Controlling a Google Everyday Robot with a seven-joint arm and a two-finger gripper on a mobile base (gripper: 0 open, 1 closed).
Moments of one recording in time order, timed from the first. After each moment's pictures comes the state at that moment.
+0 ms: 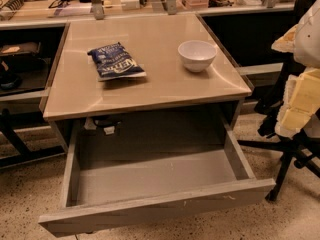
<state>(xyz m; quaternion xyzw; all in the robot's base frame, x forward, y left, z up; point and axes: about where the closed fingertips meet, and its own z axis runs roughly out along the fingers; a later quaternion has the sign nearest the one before) 0.438 -0.217 0.976 -0.60 0.78 -0.03 0.16</state>
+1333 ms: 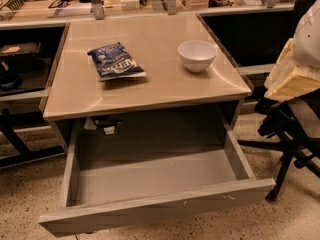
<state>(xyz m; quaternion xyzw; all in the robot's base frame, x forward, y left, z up) 0.438 -0.217 0.976 -0.60 0.78 -0.03 0.16</state>
